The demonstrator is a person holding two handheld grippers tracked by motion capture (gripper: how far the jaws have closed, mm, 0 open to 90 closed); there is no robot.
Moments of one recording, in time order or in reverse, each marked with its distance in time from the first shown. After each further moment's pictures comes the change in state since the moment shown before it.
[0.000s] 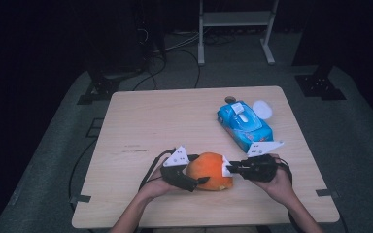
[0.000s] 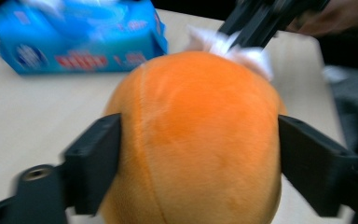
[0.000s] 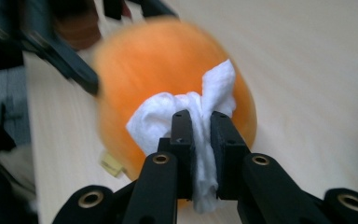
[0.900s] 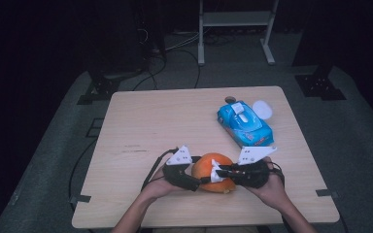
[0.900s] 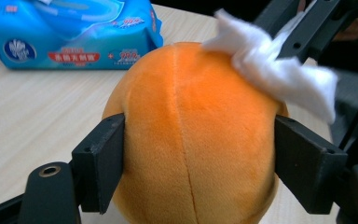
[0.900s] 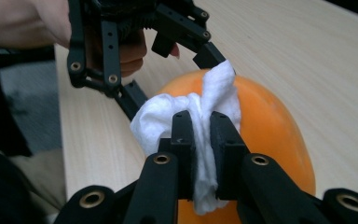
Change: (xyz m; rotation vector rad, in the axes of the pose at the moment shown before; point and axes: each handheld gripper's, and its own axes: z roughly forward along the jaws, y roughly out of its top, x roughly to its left) left arm -0.015 0.015 0.005 0.060 0.045 0.050; right arm 0.041 0.025 0.000 -0.055 0.014 -0.134
